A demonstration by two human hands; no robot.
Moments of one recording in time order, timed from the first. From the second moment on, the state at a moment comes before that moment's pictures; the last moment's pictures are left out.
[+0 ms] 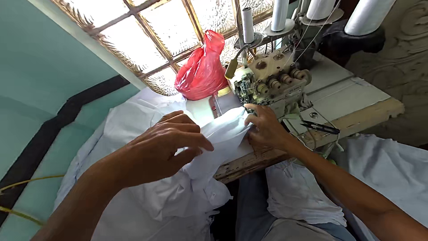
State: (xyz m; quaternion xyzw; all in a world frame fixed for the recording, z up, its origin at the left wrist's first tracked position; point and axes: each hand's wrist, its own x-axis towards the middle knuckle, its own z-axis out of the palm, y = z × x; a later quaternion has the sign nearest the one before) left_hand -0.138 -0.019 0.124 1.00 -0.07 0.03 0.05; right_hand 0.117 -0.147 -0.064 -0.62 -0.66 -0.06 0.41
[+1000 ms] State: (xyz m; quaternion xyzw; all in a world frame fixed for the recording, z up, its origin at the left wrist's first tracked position) left_hand -0.135 -0.030 0.112 0.99 0.00 0.01 -0.11; right_hand 0.121 -0.166 -0.037 -0.50 -0.77 -0.03 0.38
